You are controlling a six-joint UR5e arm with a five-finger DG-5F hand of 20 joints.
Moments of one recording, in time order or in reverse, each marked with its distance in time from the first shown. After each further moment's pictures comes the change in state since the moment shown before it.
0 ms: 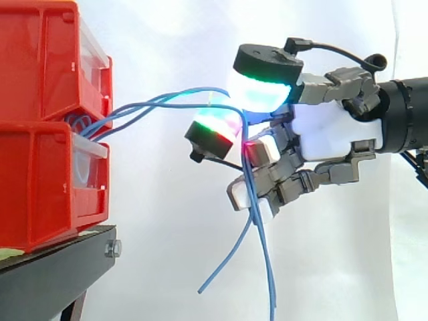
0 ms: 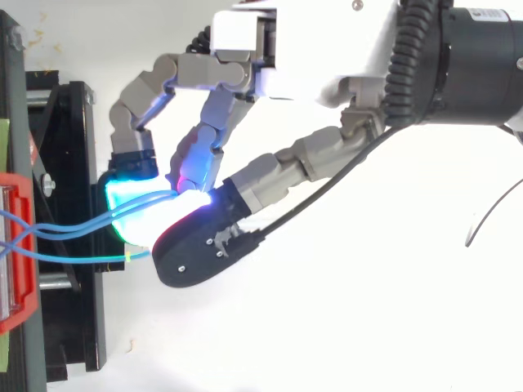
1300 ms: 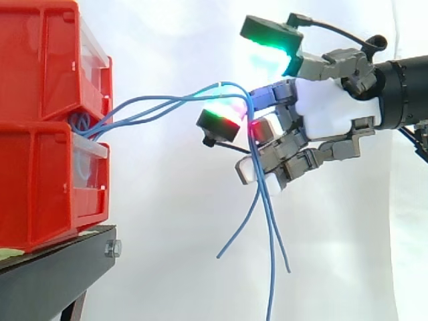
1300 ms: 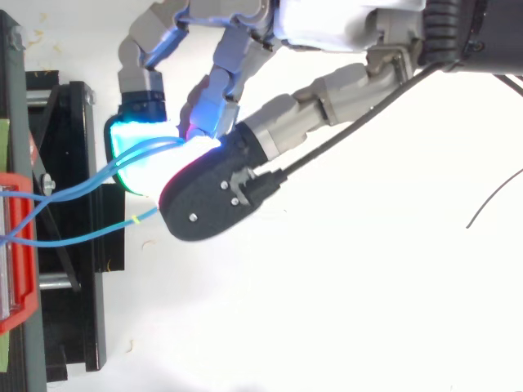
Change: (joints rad) arm -0.030 0.010 0.070 -0.118 0.000 0.001
